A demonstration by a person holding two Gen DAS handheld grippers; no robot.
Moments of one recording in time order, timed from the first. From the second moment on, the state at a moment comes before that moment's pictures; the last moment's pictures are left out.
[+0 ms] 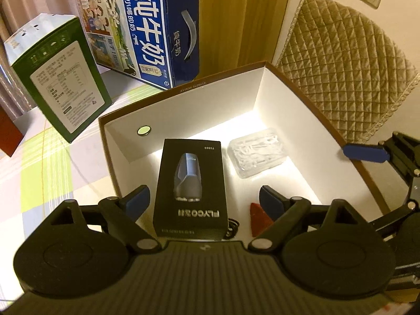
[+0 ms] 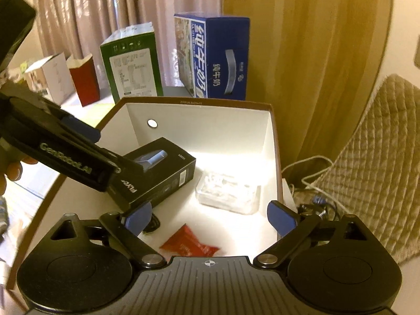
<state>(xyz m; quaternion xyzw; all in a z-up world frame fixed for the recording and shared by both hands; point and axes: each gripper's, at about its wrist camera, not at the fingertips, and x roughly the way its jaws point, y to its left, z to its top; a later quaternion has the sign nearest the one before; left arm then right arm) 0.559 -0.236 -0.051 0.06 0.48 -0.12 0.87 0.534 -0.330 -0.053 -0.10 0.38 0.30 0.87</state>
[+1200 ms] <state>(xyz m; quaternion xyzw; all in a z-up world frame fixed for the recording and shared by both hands) 0.384 -0.164 -0.007 0.00 0.46 -0.12 0.88 0.386 -0.330 -0.014 -0.01 0.38 0.26 0.89</state>
